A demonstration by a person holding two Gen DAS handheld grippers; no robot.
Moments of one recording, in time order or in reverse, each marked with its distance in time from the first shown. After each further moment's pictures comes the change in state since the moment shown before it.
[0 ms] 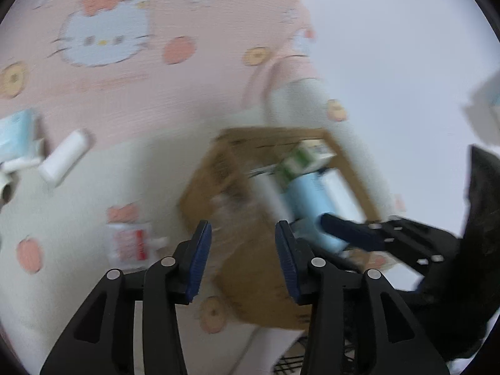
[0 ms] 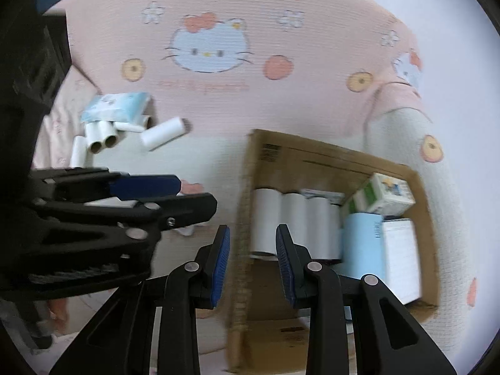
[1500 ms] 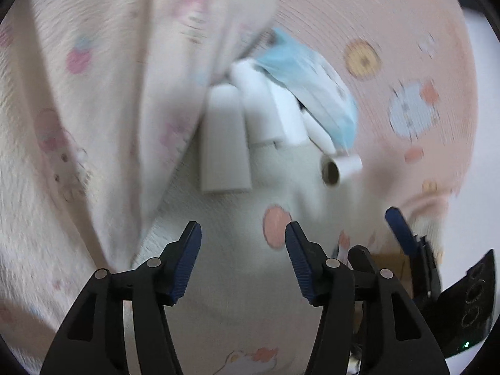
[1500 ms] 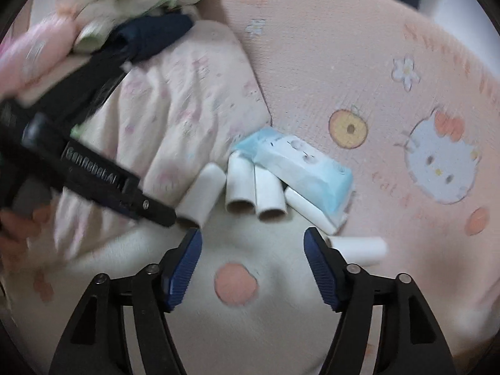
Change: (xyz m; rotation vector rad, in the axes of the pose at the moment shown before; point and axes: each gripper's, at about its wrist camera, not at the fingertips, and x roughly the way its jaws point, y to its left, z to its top) left arm -0.104 0.330 -0.091 -0.760 -0.114 0.238; right arm 0.120 0.267 0.044 -0.480 -0.361 0.405
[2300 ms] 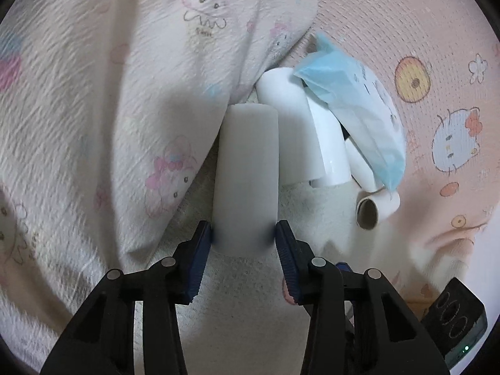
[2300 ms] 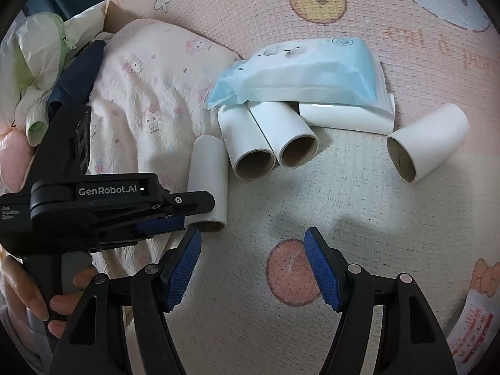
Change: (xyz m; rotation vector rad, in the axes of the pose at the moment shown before) left arm 0.047 -0.005 0.019 -0.074 -0.056 0.111; right arm 0.073 -0.029 -0.040 0.533 0.151 0.248
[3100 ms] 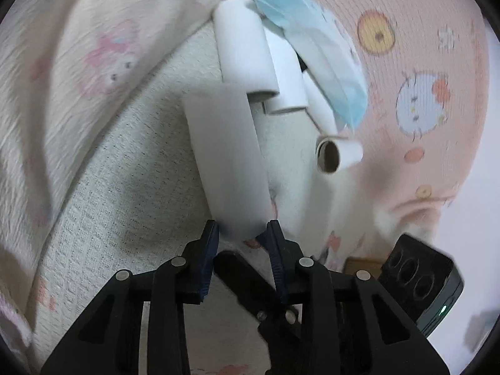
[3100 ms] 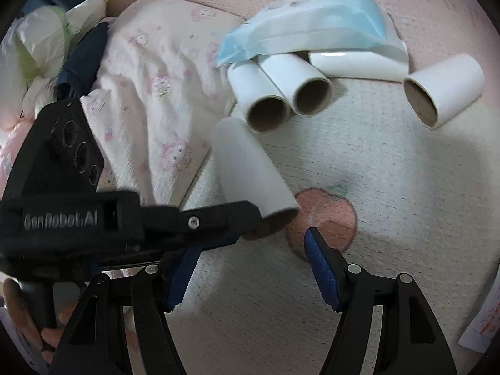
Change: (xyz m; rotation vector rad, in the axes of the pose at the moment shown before) left arm 0.018 -0.014 -0.046 0.014 0.133 -0.184; right arm 0.011 -0.007 -0.026 0.051 0.113 0.077
